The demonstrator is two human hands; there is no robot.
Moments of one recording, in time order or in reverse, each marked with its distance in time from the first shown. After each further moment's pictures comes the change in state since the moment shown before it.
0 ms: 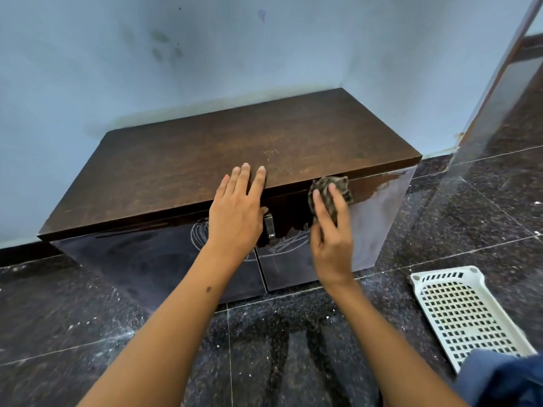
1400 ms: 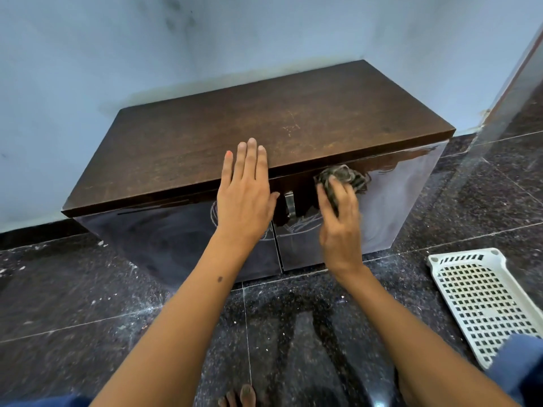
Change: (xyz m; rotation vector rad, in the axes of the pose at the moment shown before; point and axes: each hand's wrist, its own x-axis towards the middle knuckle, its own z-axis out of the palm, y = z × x) left_hand -0.017 -0.014 -0.003 0.106 0.002 -0.041; right_hand -0.026 0.001 0.016 -0.287 -0.150 -0.144
